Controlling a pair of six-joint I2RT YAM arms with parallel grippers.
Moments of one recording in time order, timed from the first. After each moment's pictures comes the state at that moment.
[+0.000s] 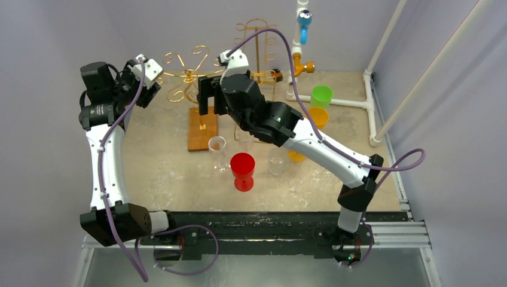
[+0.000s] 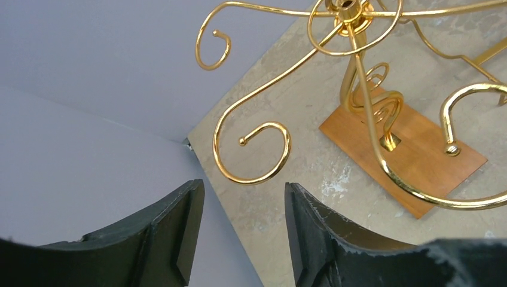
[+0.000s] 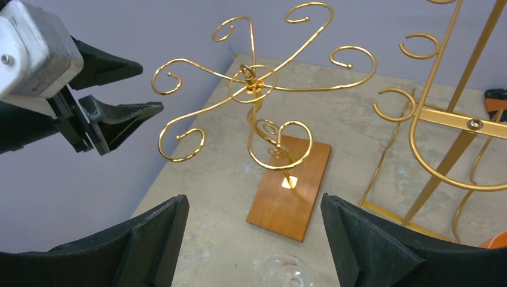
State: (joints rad) left arm 0.27 1.29 1.51 -0.63 0.57 0.82; right arm 1.09 1.79 2.10 -0.55 0.56 0.42
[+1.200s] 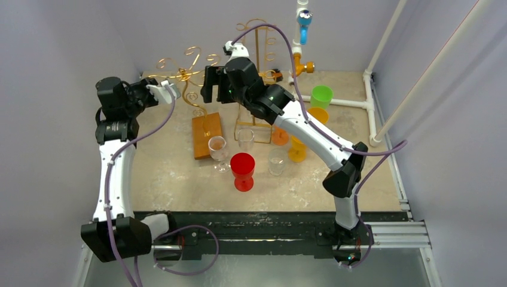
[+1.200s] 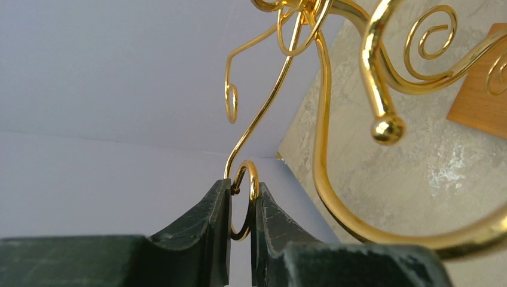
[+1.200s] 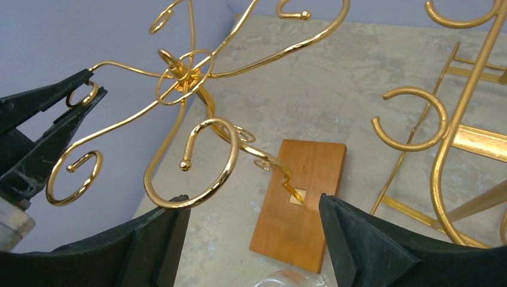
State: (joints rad) left arm 0.20 1.19 1.24 -0.31 0.46 1.18; right arm 0.90 1.96 2.21 -0.60 0.26 0.54
